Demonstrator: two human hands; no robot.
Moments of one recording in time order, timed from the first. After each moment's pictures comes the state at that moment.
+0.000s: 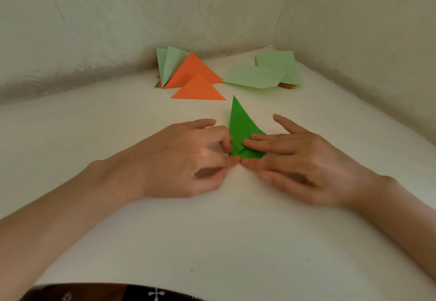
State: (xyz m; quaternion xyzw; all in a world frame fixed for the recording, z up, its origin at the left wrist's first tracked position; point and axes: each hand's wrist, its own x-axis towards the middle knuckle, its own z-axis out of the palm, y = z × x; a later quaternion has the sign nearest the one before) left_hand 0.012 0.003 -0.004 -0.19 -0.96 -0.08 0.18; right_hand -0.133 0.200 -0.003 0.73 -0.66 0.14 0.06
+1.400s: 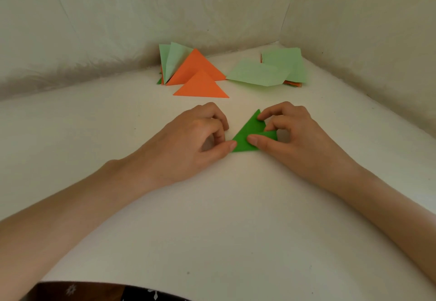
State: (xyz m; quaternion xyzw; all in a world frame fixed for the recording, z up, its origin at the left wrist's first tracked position) left_hand -0.004 0.003 -0.016 0.01 -0.95 -0.28 0.17; right_hand -0.130 0.170 -0.001 0.45 -0.84 0.30 -0.09
